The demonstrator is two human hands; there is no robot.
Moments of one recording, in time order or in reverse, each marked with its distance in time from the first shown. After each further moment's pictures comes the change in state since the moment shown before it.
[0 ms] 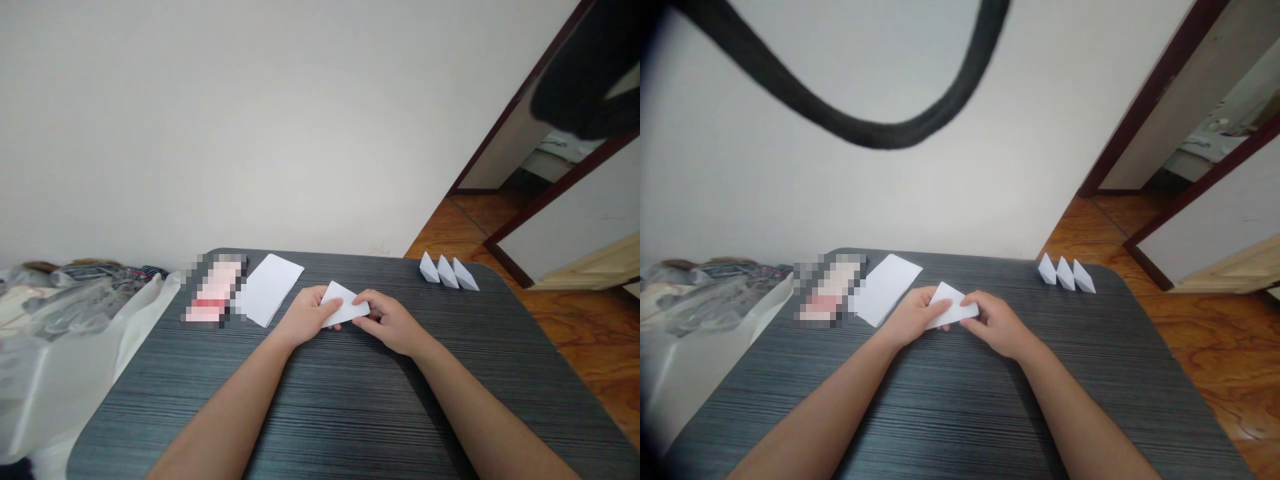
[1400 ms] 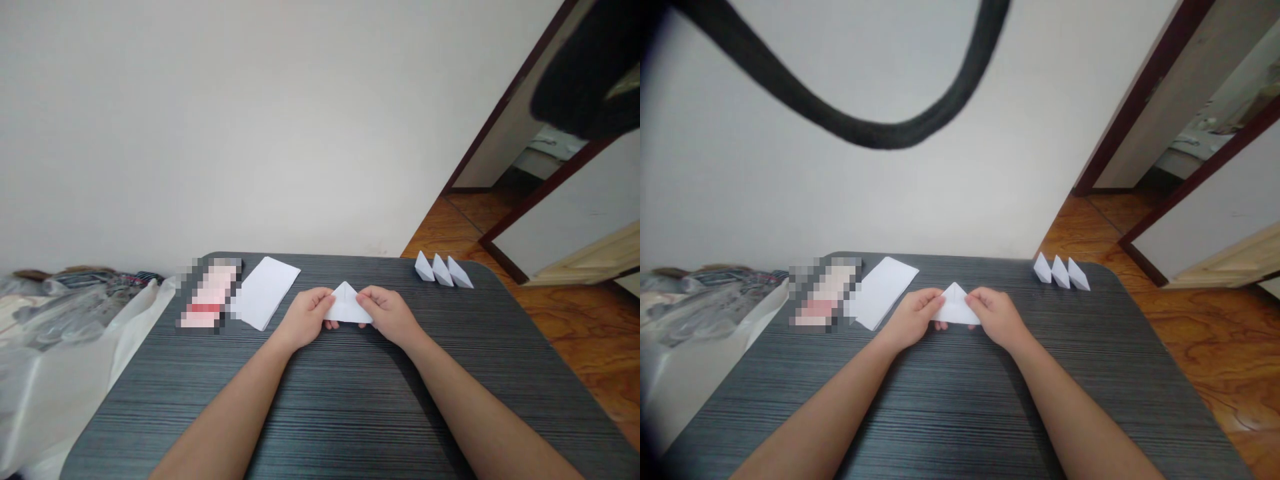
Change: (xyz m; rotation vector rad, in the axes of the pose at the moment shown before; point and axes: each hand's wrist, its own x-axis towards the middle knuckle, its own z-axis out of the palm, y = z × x) left_hand 0.007 0.001 0.010 0.068 0.053 0.065; right_hand 0.006 0.002 -0.009 0.151 0.125 0.251
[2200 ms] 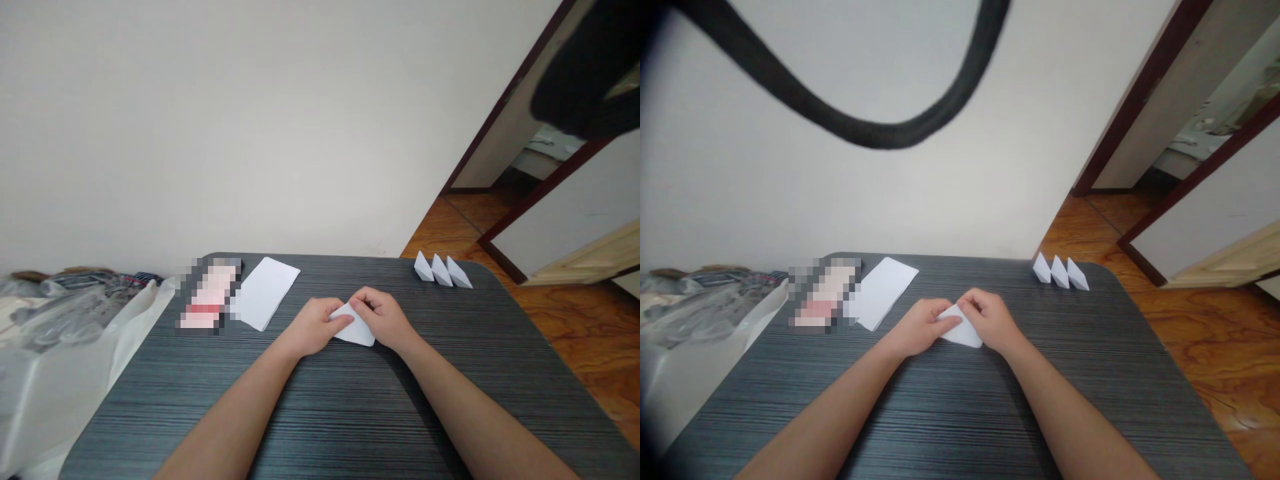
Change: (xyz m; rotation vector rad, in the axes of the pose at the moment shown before) left_hand -0.003 0.009 0.006 0.381 -0.071 0.098; right_hand 0.003 -0.005 0.010 -0.082 0.069 -0.197
